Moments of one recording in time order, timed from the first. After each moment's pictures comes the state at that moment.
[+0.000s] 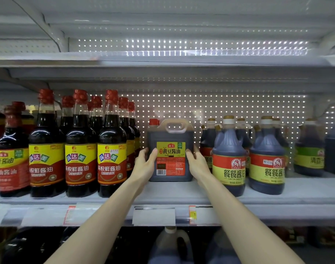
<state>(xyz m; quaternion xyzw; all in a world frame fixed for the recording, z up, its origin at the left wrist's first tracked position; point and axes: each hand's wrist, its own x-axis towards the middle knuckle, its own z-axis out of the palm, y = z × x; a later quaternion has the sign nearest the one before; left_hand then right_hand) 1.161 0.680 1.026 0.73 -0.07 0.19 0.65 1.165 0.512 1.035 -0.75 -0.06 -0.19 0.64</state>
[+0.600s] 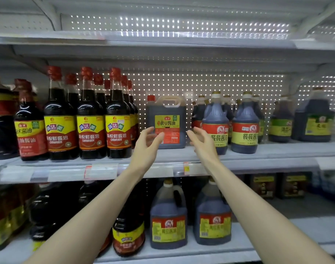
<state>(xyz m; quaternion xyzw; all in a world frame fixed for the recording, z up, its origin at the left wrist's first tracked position) 1.024 0.675 1.013 0.73 -0.15 0.23 0.63 1.048 0.503 1.010 -0.73 -0.07 -0.26 0.62</state>
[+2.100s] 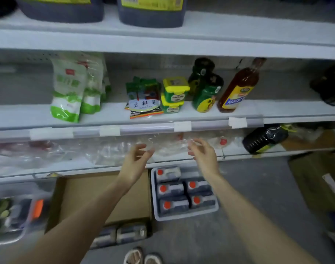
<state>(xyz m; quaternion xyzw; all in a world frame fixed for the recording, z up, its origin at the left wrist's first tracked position) 0.879 0.501 0.447 0.74 0.13 -0.19 0.63 0.870 0.296 0.456 -0.76 0.24 0.01 0.60</state>
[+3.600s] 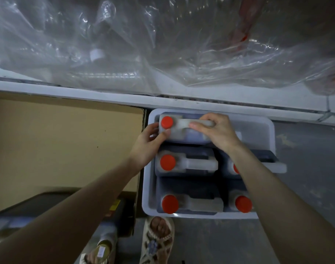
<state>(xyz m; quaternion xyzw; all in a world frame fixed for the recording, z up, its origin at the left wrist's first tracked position) 0.906 0.421 -0.065 0.67 0.23 -0.29 0.64 0.954 0.221 -0.066 -0.84 0.13 0.20 0.49</state>
